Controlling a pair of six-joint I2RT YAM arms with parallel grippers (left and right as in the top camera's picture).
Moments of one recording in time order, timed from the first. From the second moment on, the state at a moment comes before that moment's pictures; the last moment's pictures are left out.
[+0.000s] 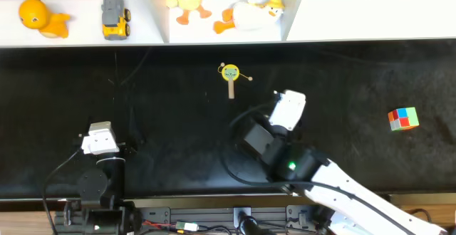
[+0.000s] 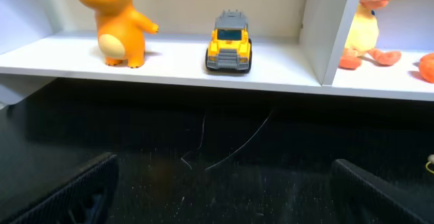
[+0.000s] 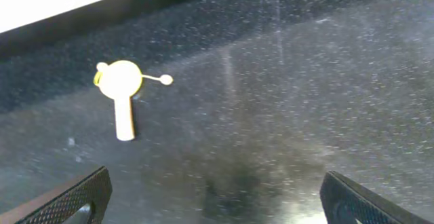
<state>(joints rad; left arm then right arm) 0.01 0.01 0.01 -0.07 -0.11 -0.02 0.92 1.18 0.87 -0.80 0.67 1.11</state>
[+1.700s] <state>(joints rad) 0.01 0.01 0.01 -0.07 -0.11 -0.02 0.77 1.81 1.26 -0.73 0.27 0.84</state>
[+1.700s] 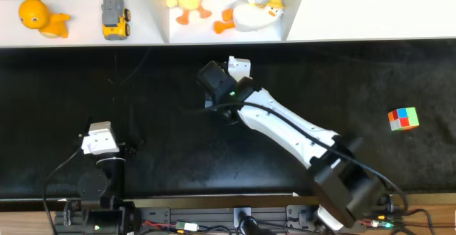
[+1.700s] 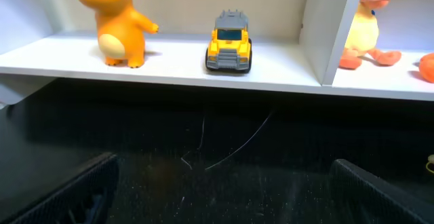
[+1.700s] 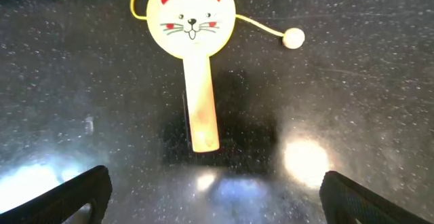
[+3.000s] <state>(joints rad) 0.01 0.01 0.01 -0.07 -0.11 -0.02 0.77 1.89 1.26 -0.60 0.37 0.67</state>
